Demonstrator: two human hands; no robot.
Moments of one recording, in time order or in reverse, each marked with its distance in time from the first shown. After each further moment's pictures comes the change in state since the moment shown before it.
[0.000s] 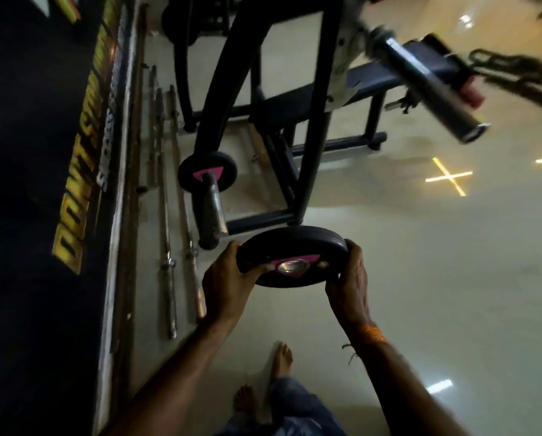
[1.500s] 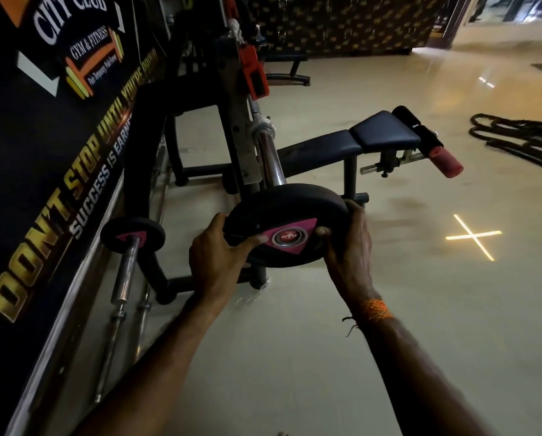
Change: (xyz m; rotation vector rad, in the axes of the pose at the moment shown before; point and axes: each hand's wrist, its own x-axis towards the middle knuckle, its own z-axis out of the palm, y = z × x) left_hand 0.115 0.347 0.198 -0.100 0.217 -0.028; right_hand 0.306 0.137 -0.268 0.171 0.038 -0.285
